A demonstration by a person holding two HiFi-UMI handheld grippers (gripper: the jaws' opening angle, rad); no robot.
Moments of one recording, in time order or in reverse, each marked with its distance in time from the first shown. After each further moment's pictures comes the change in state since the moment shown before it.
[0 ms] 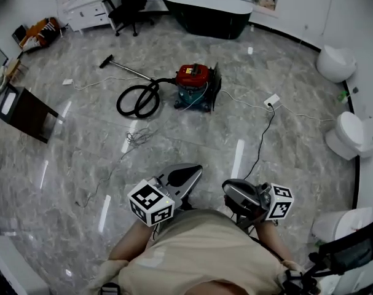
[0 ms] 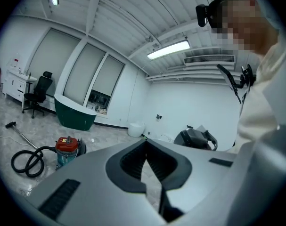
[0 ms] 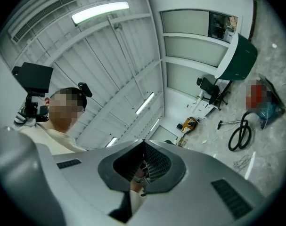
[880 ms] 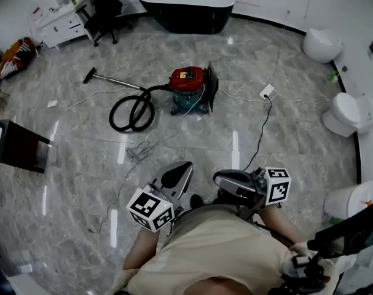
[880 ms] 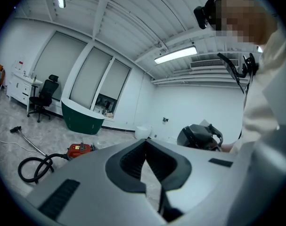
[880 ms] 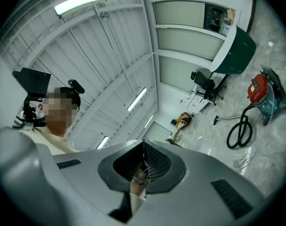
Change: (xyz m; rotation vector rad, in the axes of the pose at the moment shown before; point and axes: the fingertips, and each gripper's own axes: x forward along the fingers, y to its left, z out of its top) left arm -0.050 0.163 0.035 0.003 -0.038 0.034; right arm 0.154 -0.092 0.008 0.044 0.059 -0.071
